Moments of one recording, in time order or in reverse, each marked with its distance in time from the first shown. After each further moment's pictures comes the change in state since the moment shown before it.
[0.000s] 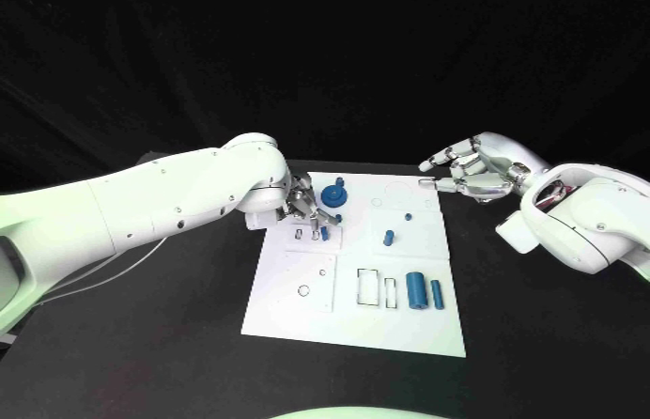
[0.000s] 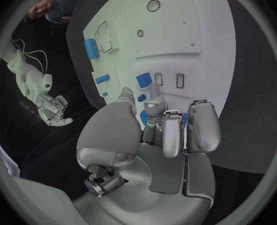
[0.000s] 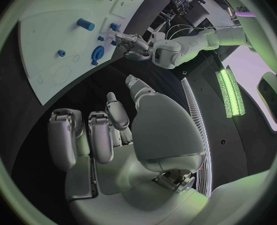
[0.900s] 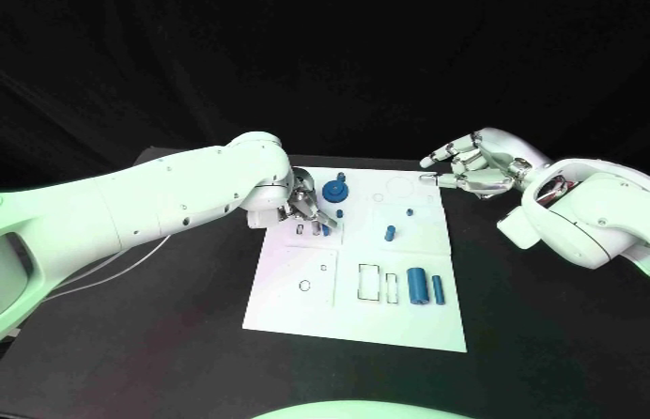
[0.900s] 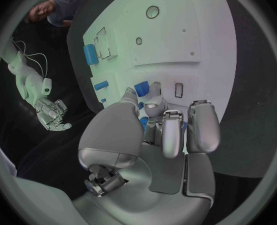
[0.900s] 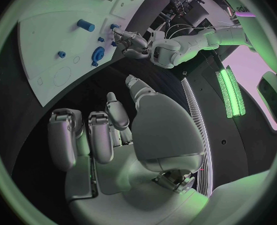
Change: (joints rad) left arm -0.011 0.016 -0.001 -0.018 0.007 0.042 -0.002; left_hand 0.051 0.040 0.009 -0.006 0.000 -0.015 0.000 0.019 0.029 0.000 0.000 0.007 0.006 0.000 0.000 0.000 0.000 0.001 0.000 0.000 0.004 0.008; right arm 0.000 0.001 0.000 -0.004 -0.001 0.006 -0.004; right_hand 0.000 0.000 0.000 0.000 0.004 0.000 0.000 0.003 0.000 0.000 0.000 0.000 -0.001 0.000 0.000 0.000 0.000 0.000 0.000 0.000 0.000 0.000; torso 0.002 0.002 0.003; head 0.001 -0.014
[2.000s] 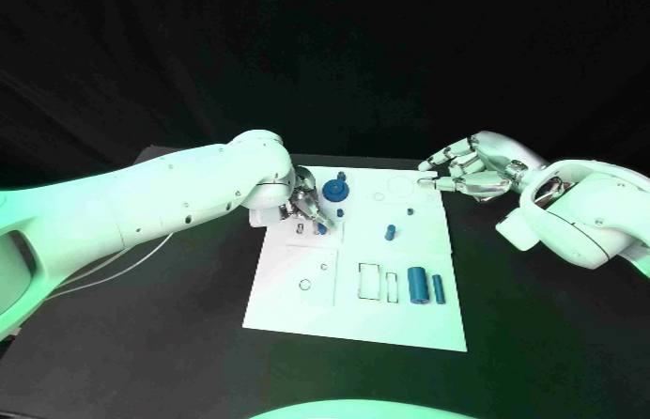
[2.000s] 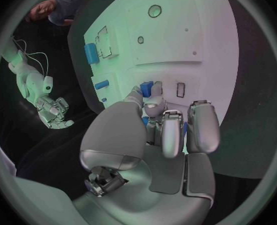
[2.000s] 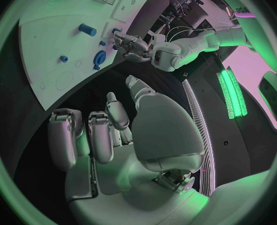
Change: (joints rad) left arm 0.001 0.009 0.002 -0.009 0.010 0.001 0.000; left_hand 0.143 0.008 0.202 -0.046 -0.004 -0.031 -0.005 -0.002 0.027 -0.009 -0.009 0.004 -0.001 0.000 -0.007 0.000 0.001 0.001 0.000 0.000 0.005 0.011; right arm -0.005 0.006 -0.001 -0.008 -0.003 0.027 -0.012; right_hand -0.004 0.004 -0.003 0.003 0.005 0.003 -0.003 0.000 -0.001 0.000 0.000 0.000 0.000 0.000 0.000 0.000 0.000 0.000 0.000 0.000 0.000 0.001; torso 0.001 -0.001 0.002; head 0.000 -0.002
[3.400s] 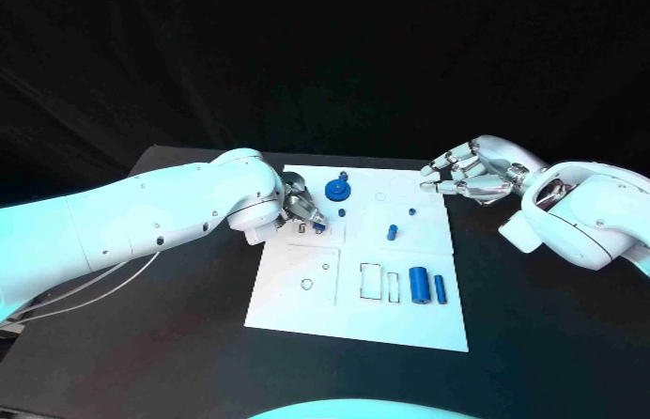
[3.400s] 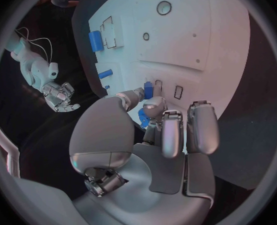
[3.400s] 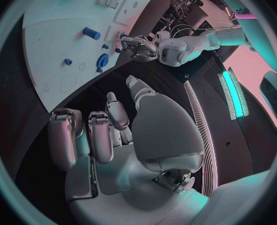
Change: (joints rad) left arm -0.049 -0.110 0.004 0.154 0.027 -0.262 0.008; left_hand -0.160 -0.188 0.560 -0.071 0.007 -0.042 0.006 0.111 0.046 0.029 -0.008 -0.002 -0.009 0.000 -0.007 0.000 0.000 0.000 0.002 -0.006 0.008 0.025; right arm -0.005 -0.005 -0.003 -0.009 -0.007 0.022 -0.009; right_hand -0.002 0.002 -0.007 0.007 0.016 0.000 0.000 0.004 -0.003 0.000 0.000 0.000 -0.002 0.000 0.000 0.000 0.001 0.000 0.000 0.000 -0.004 0.000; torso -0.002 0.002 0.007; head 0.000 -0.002
